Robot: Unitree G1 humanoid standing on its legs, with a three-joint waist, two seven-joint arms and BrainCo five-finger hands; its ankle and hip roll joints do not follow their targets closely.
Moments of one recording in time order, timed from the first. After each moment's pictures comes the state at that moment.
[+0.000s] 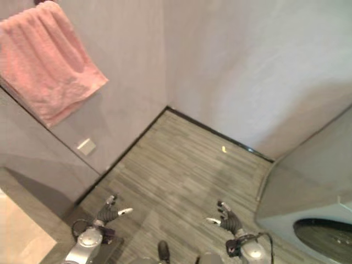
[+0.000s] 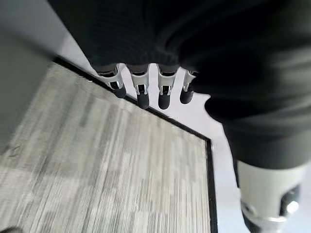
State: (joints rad) left arm 0.03 0.31 -0.19 0.67 -0.06 -0.11 0.12; right arm 0.22 -0.35 0.23 0.35 0.22 -0.06 0.09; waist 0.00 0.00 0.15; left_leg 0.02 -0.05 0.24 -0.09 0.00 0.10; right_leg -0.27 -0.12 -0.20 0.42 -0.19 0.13
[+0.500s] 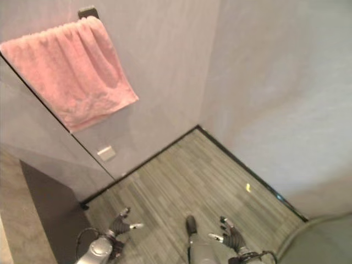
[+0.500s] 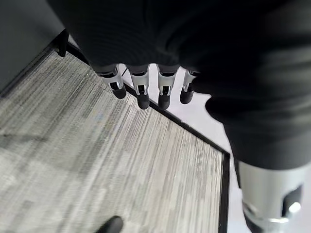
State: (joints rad) left arm 0.02 0.26 -0.29 0.76 0.02 -0.11 0.11; right arm 0.29 -0.35 0.22 0.37 0.22 -0.06 0.09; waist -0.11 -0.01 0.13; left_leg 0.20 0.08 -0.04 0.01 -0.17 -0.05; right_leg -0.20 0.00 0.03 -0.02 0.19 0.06
